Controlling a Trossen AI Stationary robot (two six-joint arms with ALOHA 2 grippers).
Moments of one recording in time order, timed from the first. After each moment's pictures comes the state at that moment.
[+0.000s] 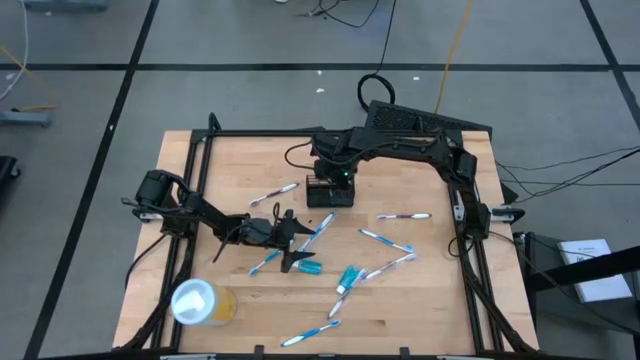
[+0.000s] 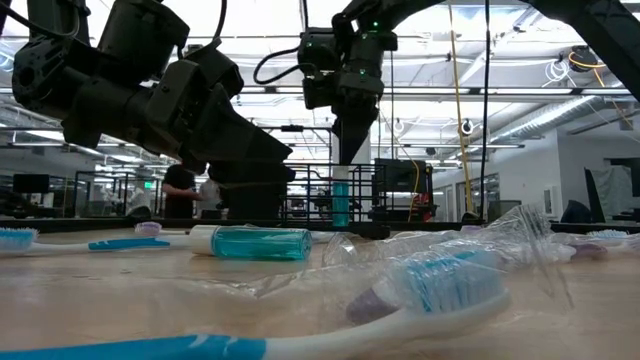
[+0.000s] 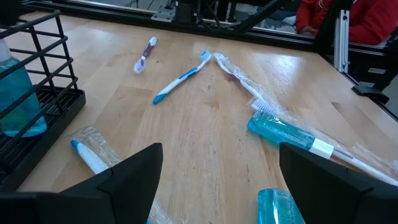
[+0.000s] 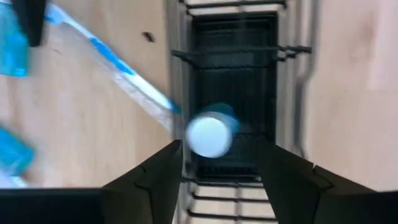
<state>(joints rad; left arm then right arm) -0.20 1.79 0.46 1.06 -0.13 -0.19 -0.30 2.06 1.85 -1.14 -0.17 -0.27</state>
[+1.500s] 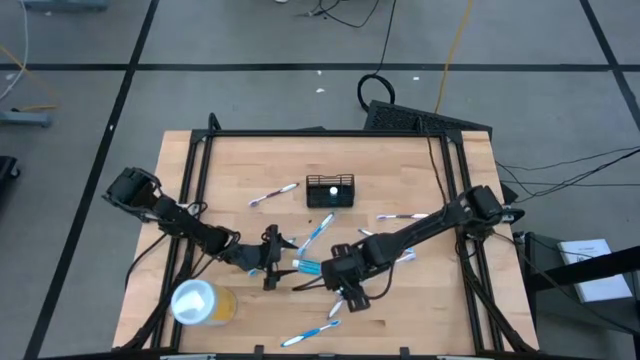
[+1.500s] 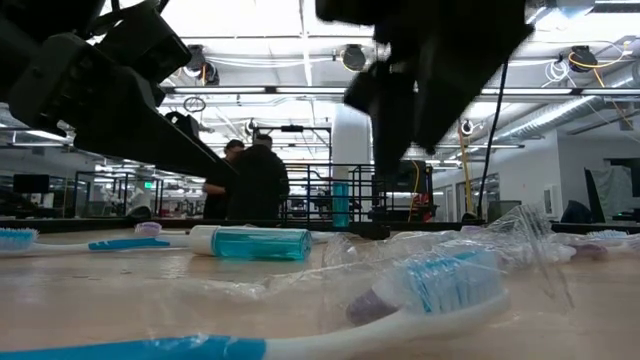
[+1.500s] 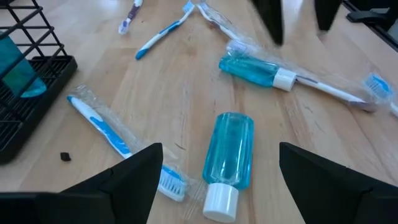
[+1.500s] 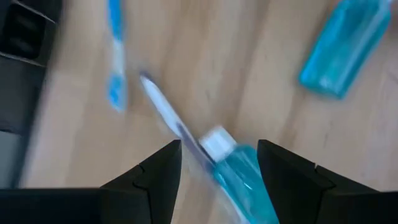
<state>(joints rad) -0.46 1.58 0.46 0.63 -0.39 -0.21 0.36 1.95 1.48 -0.68 -0.13 0.15</state>
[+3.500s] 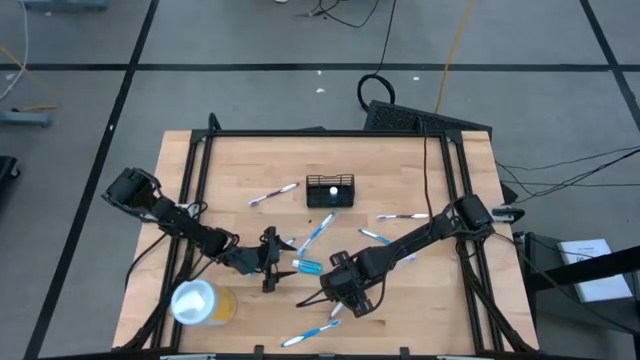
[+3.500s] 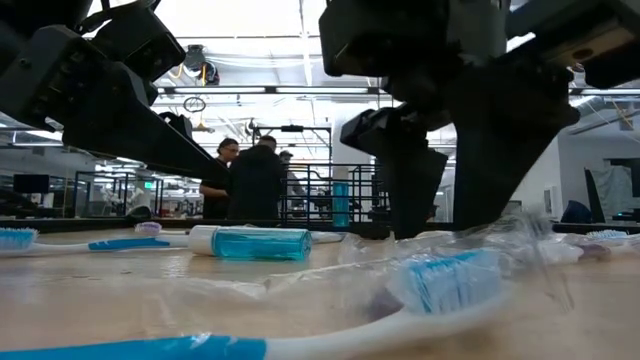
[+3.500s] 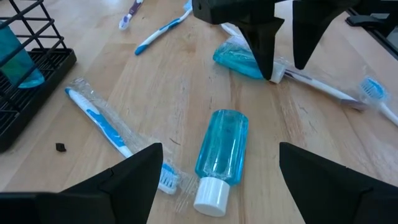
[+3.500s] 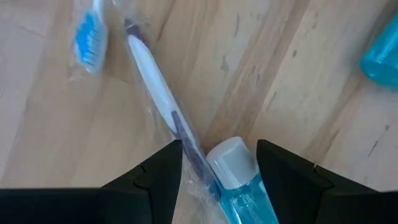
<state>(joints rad) -0.49 1.58 0.46 0.62 -0.43 -0.26 0.41 2.06 1.48 -0.67 -0.11 0.04</state>
